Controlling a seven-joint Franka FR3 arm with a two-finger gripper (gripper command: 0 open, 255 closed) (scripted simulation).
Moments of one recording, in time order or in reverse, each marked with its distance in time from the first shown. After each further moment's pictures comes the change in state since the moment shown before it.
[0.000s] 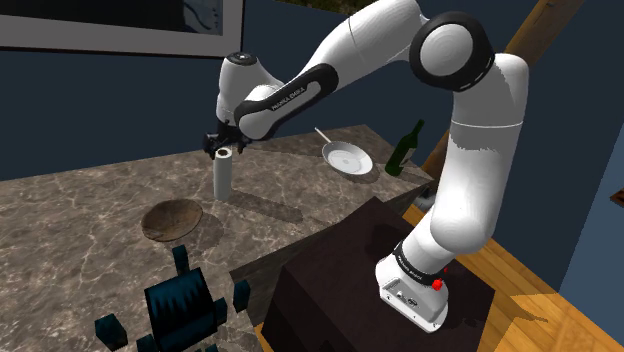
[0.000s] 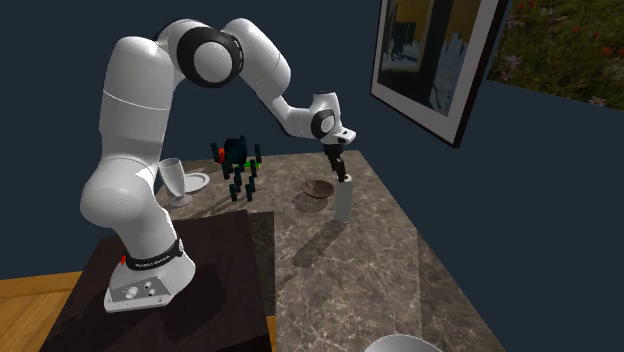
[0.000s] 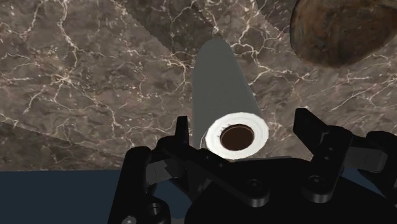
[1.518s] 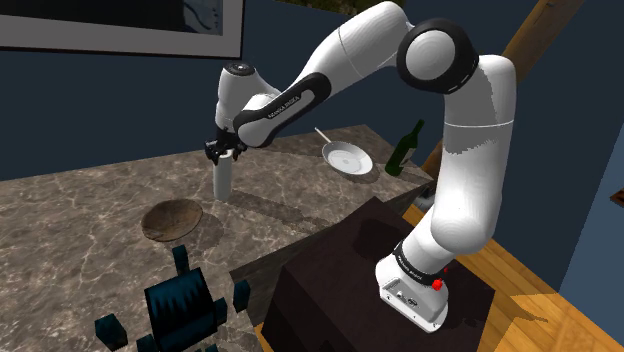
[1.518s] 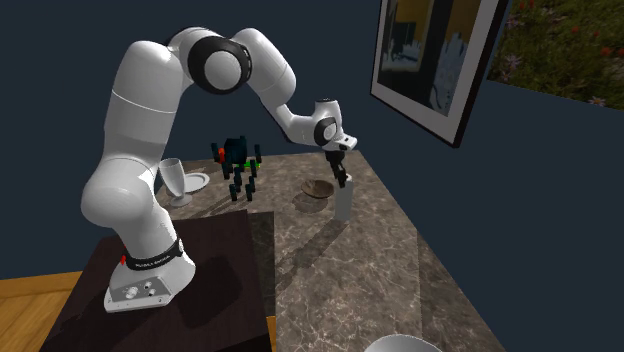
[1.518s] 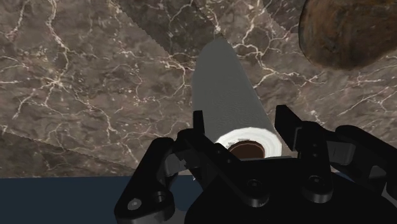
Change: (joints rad) arm 0.013 0.063 -0.022 0.025 -0.028 0.038 0.017
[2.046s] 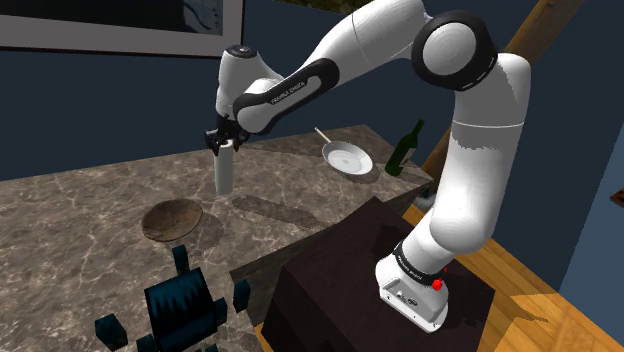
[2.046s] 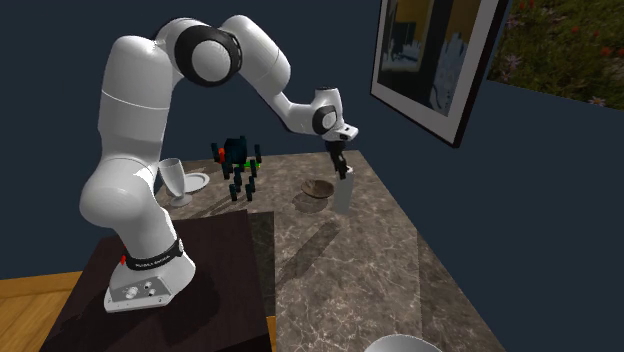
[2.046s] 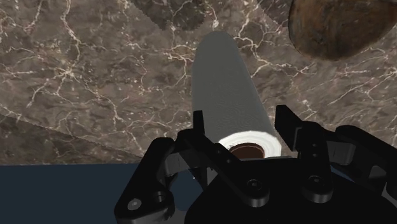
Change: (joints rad) arm -0.023 -0.074 0.030 -0.003 0.044 -0.068 -0.038
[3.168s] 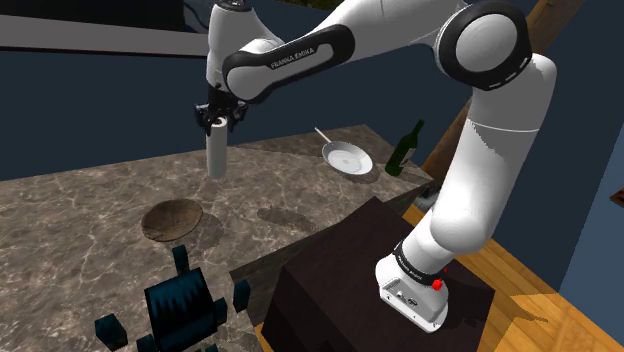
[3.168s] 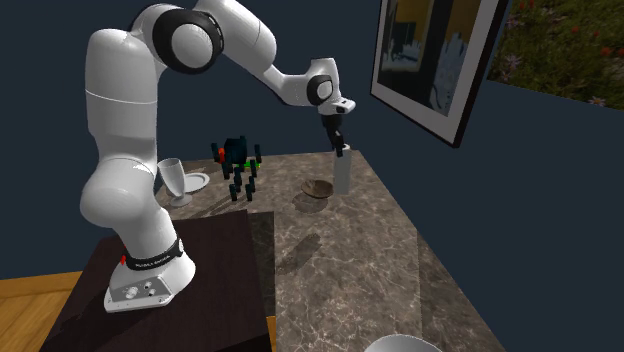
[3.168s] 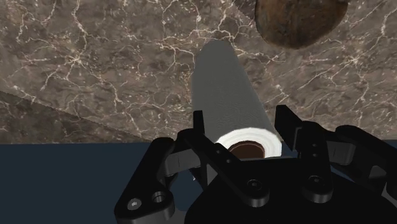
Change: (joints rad) arm 0.008 -0.118 0.054 0.070 0.073 -0.186 -0.021
